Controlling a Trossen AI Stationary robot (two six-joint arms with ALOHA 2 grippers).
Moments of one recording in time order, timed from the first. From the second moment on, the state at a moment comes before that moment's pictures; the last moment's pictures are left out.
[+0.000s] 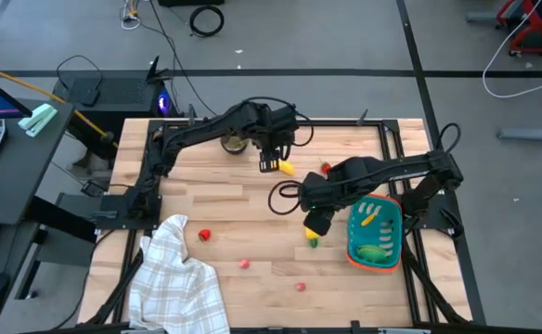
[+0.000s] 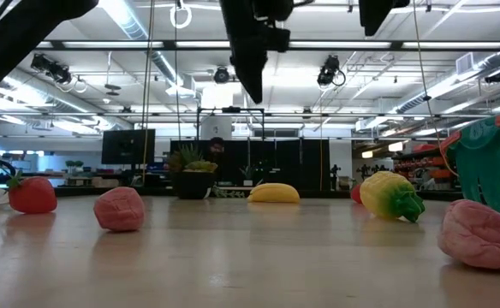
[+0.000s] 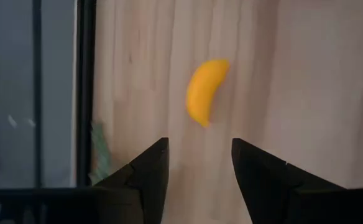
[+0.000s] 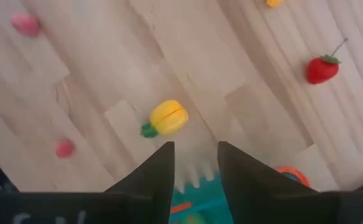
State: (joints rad) left arm 0.27 2.14 2.23 -1.28 -0.17 0.29; right arm 0.20 1.72 1.82 -1.53 0.14 0.78
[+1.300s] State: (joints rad) left arm 0.32 2.21 1.76 -0.69 -0.02 0.71; right arm 0.21 1.68 1.82 -1.49 0.24 0.91
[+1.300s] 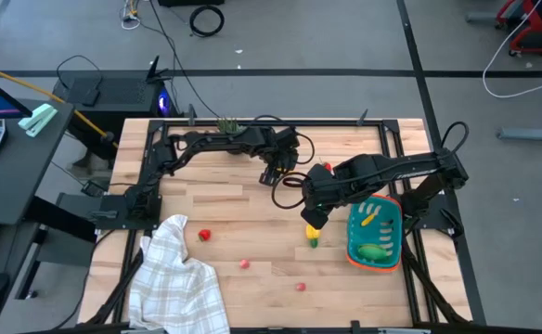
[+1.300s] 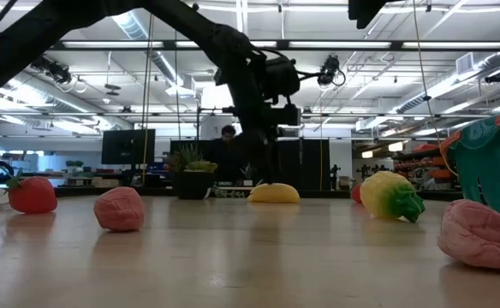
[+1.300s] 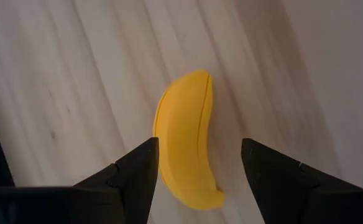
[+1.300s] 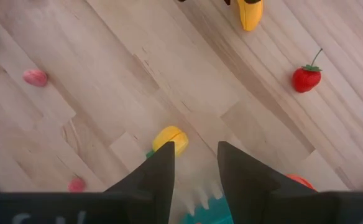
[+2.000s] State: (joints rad) left arm 0.35 2.22 1.76 -0.71 0.02 0.66; right arm 0.21 1.68 1.82 -1.49 0.24 0.89
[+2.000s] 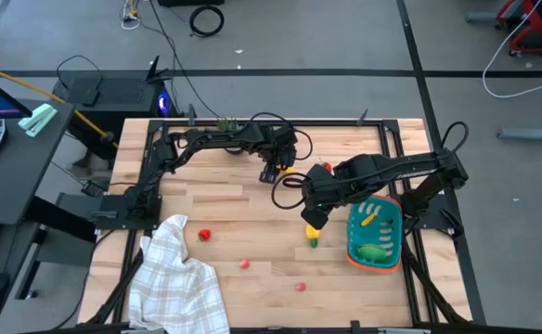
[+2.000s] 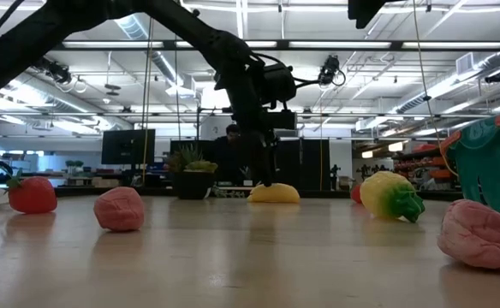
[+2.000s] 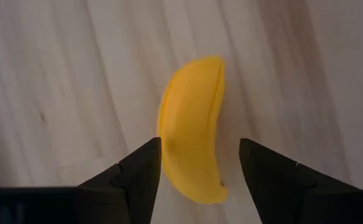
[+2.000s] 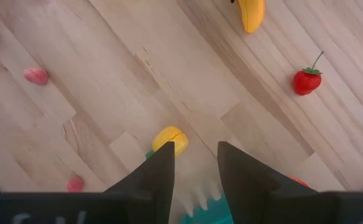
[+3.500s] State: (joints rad) left arm 0.17 2.21 1.78 -0.91 0.04 0.33; right arm 0.21 1.68 1.82 -1.48 0.24 0.84
